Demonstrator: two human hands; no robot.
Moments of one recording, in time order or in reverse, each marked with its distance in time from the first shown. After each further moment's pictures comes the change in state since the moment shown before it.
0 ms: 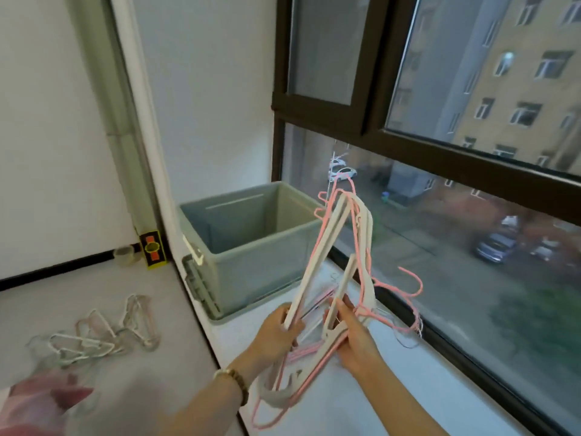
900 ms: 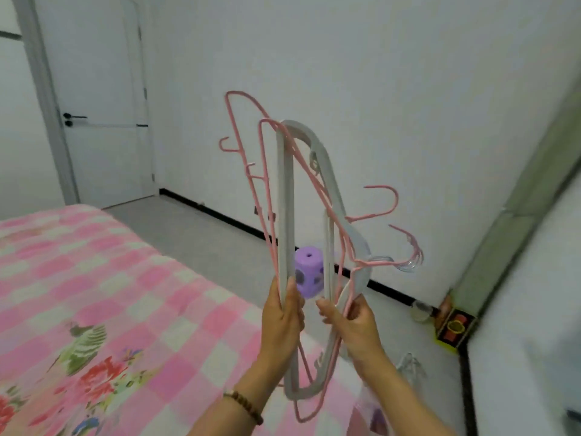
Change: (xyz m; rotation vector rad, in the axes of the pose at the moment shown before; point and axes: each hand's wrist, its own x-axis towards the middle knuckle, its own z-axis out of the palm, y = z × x) left_hand -0.393 -0.185 -0.487 -0.419 1.526 0.249; right_hand -0.231 0.448 0.517 -0.657 -1.196 -0.023
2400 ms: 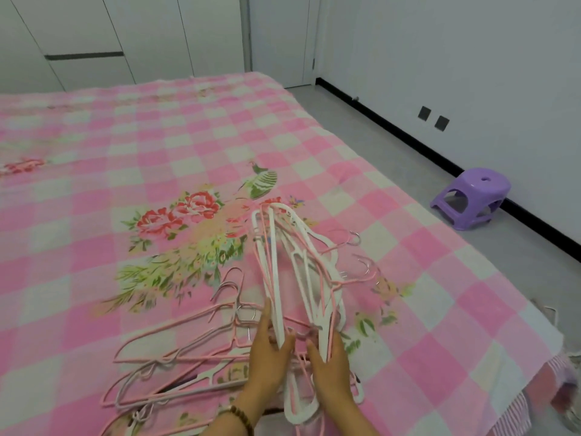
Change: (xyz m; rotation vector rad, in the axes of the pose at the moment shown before) left_hand -0.224 -0.208 -0.302 0.451 0.559 -0.528; right_hand -0.214 0.343 0.177 -0.332 -0.443 0.409
